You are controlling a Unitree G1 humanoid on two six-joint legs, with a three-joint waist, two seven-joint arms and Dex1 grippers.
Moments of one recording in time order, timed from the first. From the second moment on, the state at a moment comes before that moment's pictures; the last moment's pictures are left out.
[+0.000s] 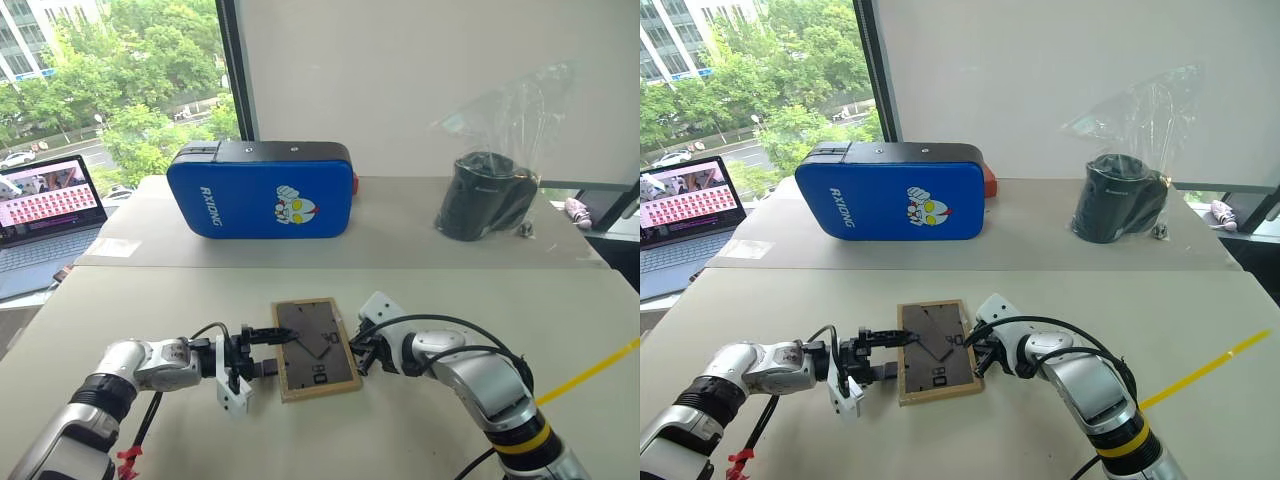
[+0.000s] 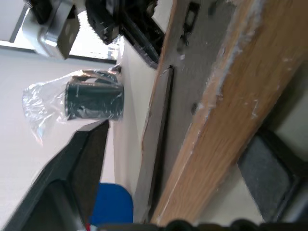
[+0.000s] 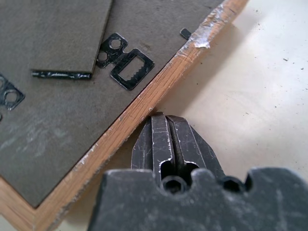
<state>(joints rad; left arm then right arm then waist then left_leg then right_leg) -0.52 0.76 -0.39 0.58 1.04 -1.32 0.18 -0.41 -0.44 0.31 -0.42 0.17 1.12 0.60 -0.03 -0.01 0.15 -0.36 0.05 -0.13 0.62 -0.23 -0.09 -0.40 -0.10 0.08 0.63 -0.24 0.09</state>
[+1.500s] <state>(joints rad) -0.53 0.80 -0.49 0.52 1.03 -1.29 0.29 -0.82 -0.35 0.31 0.14 0.54 1.12 1.21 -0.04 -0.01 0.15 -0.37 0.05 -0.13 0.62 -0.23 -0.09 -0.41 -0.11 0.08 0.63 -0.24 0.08</state>
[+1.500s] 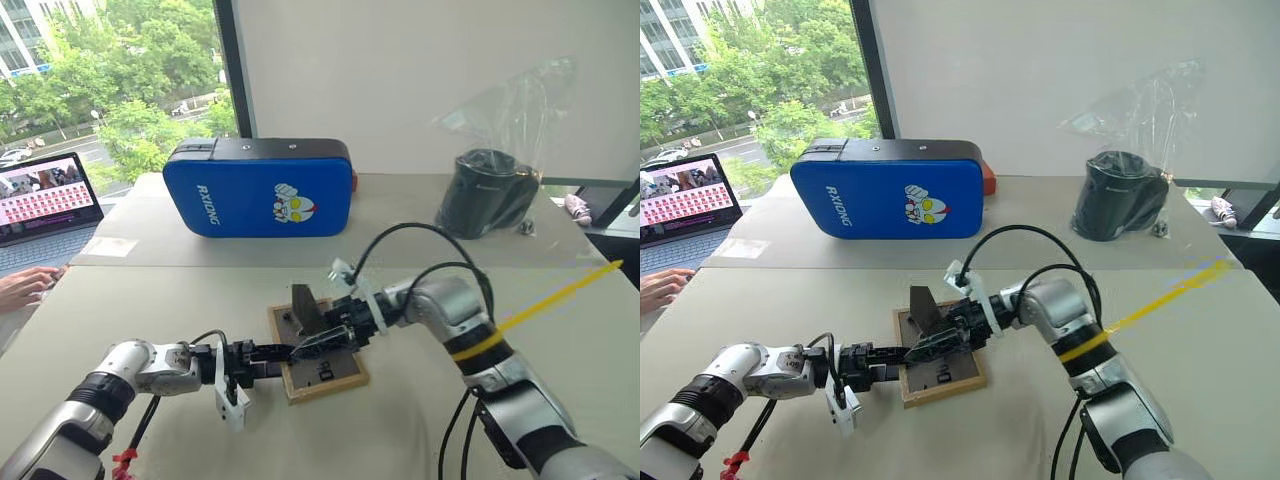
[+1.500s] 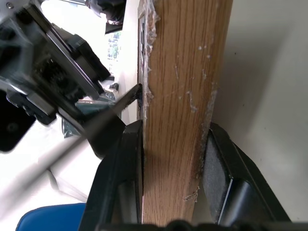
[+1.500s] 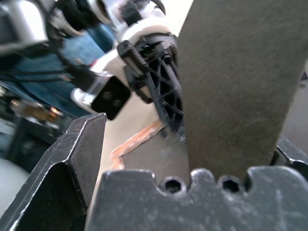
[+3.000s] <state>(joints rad) -0.54 0.79 -0.48 0.61 0.81 -1.36 0.17 -0.30 -0.62 0.35 -0.09 -0.43 -0.58 0.64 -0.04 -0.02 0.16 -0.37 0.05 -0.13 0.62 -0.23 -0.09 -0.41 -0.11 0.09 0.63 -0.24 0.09</state>
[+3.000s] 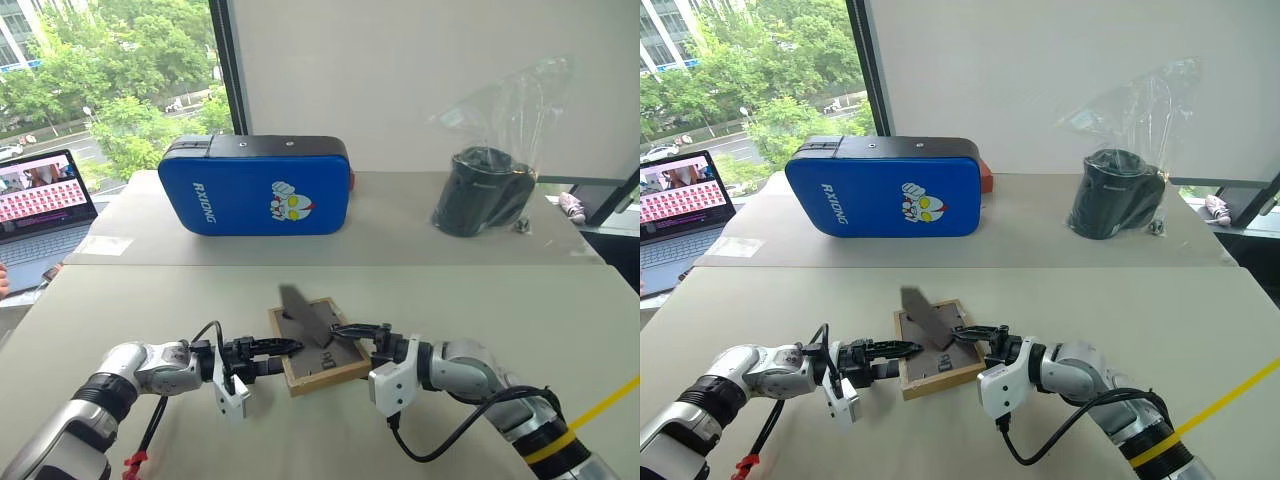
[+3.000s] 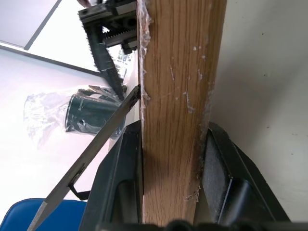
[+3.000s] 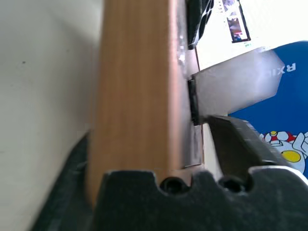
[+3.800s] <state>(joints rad) -0.44 0.78 -0.42 0.55 0.52 -1.30 -0.10 -0.36 -0.61 0.33 -0.11 -0.36 -0.49 0.67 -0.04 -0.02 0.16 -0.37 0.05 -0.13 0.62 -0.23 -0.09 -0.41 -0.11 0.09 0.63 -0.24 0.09</state>
